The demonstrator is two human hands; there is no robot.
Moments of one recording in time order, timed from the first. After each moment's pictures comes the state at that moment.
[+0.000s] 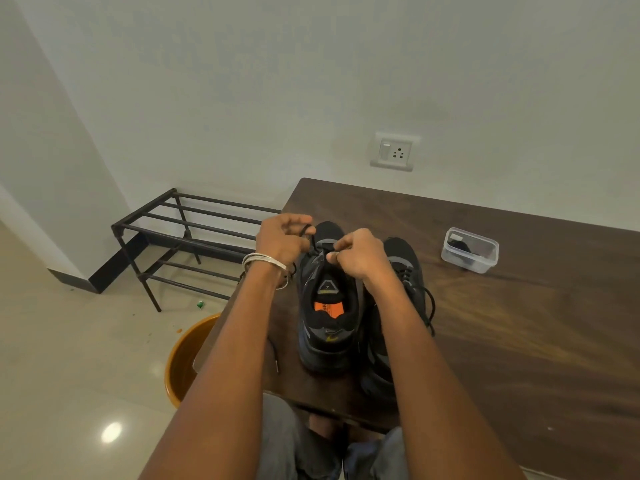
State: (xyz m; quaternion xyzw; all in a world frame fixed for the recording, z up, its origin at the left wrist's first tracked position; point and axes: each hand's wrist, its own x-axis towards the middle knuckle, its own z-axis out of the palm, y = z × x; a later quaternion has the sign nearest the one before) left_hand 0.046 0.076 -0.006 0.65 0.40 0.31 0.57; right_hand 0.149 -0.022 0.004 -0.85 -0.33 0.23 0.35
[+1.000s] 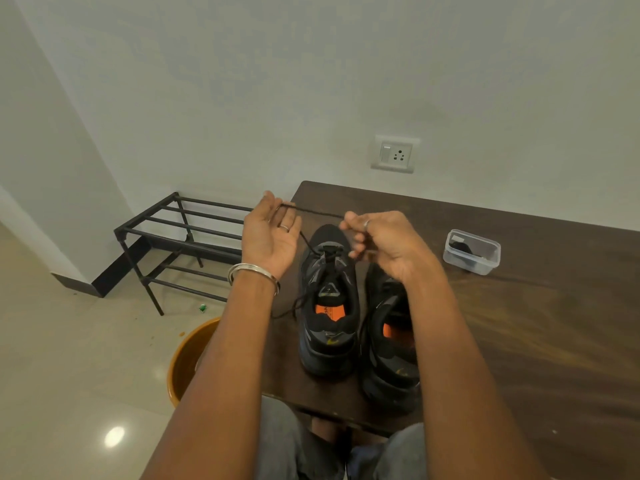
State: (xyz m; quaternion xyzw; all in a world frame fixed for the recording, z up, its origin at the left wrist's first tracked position) left_hand 0.041 0.077 0.014 0.21 0.22 0.42 0.86; right_hand 0.167 -0.042 0.038 -0.66 -0.23 0.39 0.60
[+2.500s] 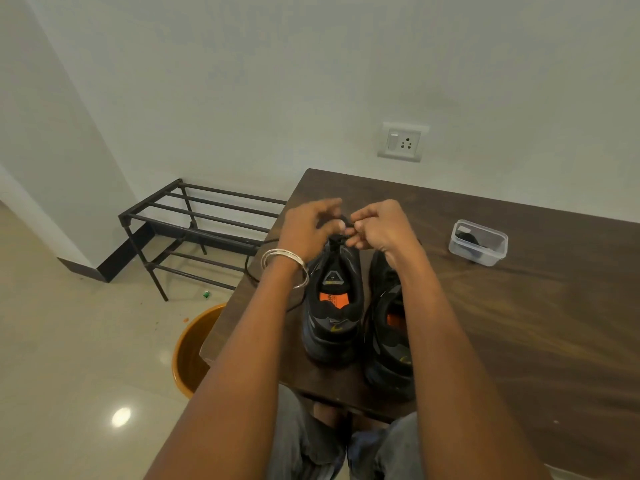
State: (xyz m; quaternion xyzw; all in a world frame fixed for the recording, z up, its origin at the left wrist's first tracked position) left_hand 0.060 0.067 -0.006 0.82 0.30 0.29 0.39; right_hand 0.167 -0.028 0.023 -0.78 -0.28 0.27 0.49
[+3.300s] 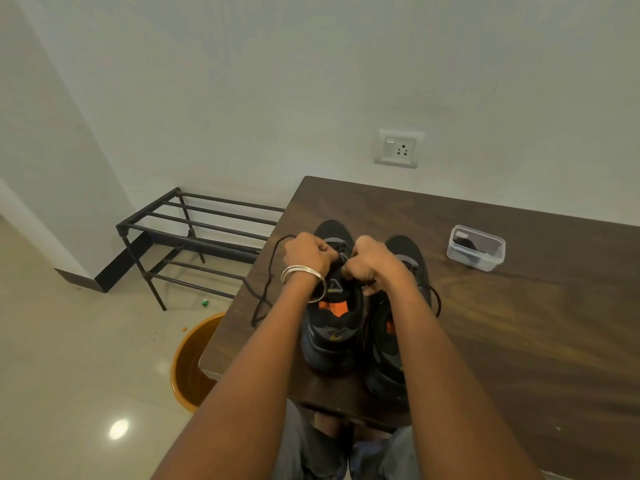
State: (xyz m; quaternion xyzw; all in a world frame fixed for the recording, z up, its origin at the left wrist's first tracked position) left_hand 0.076 0.057 -0.032 0.76 0.49 0.20 0.38; right_hand 0.159 -0.025 0.003 -0.86 -0.35 0.31 0.20
